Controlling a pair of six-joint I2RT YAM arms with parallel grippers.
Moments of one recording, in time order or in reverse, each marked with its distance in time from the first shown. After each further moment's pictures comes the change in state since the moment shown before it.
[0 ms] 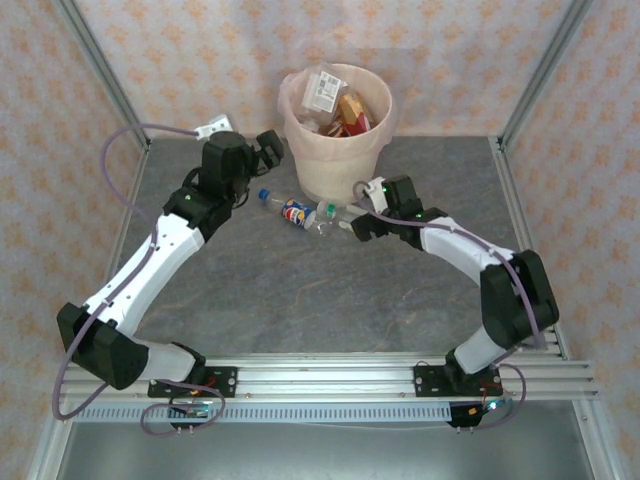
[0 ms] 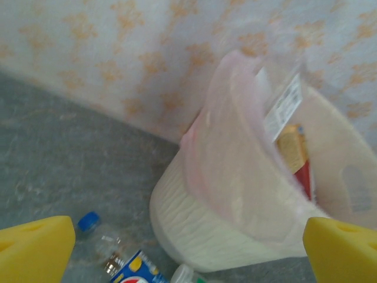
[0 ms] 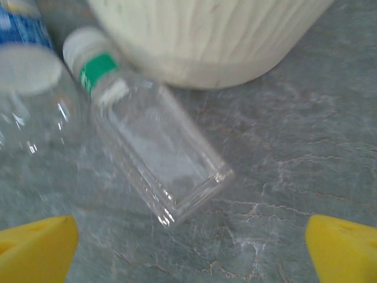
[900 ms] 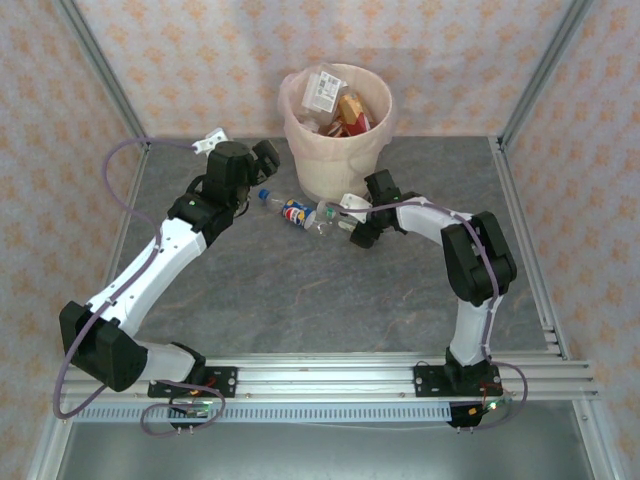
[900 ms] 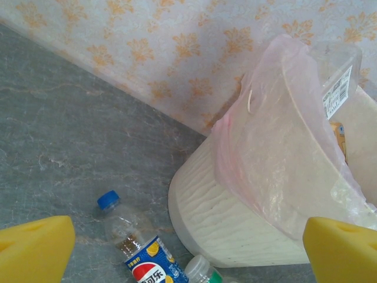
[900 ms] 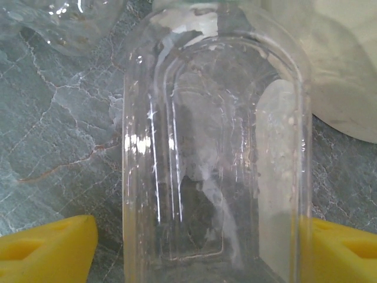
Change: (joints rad) left arm 0.001 -0.005 -0.063 -0.010 -0.051 -0.096; right arm -0.011 0.322 0.222 -0.109 -0.107 -0.579
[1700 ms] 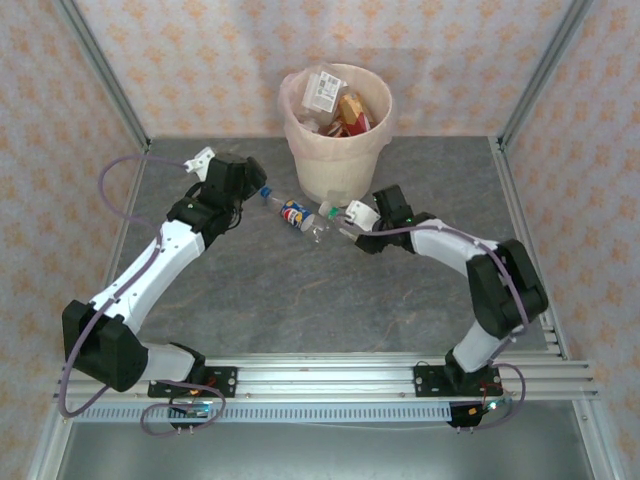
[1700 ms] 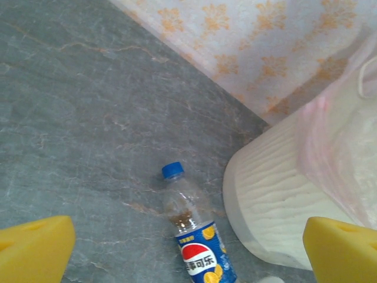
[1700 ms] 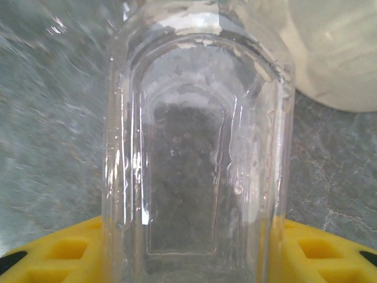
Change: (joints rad) left arm 0.062 -0.005 -0.085 -0.115 -0.030 -0.124; right arm 0.047 -0.285 -0.272 0.133 0.006 0.150
